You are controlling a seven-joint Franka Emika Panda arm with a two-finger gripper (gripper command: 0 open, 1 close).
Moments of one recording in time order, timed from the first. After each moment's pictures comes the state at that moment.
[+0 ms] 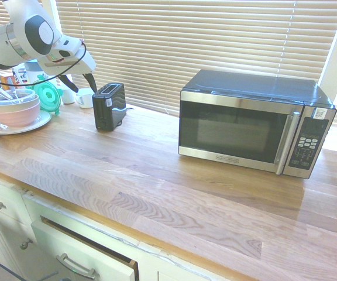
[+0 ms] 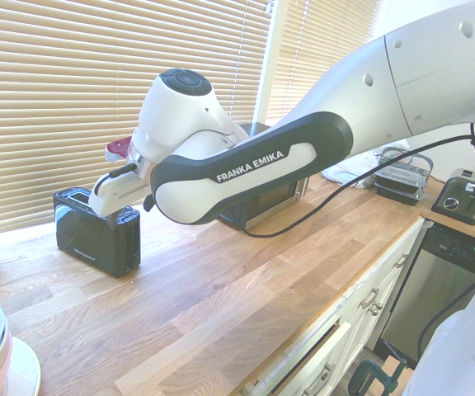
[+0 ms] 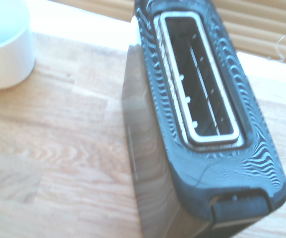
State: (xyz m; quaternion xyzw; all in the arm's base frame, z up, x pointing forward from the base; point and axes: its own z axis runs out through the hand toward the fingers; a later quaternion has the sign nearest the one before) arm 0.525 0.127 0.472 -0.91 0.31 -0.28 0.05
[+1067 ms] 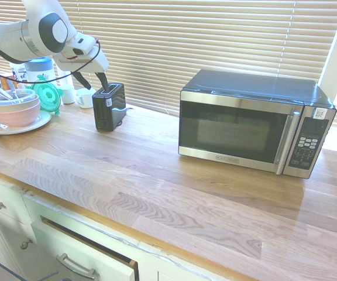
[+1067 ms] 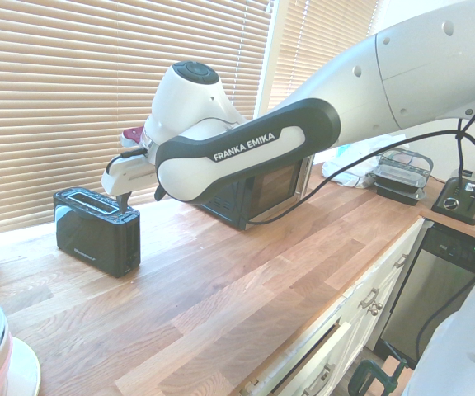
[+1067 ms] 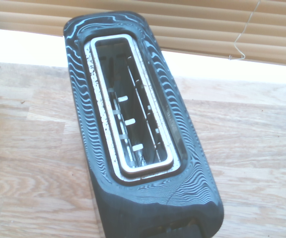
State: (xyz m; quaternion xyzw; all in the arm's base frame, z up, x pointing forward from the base) arm 0.546 0.085 0.483 -0.90 0.35 -0.27 0.06
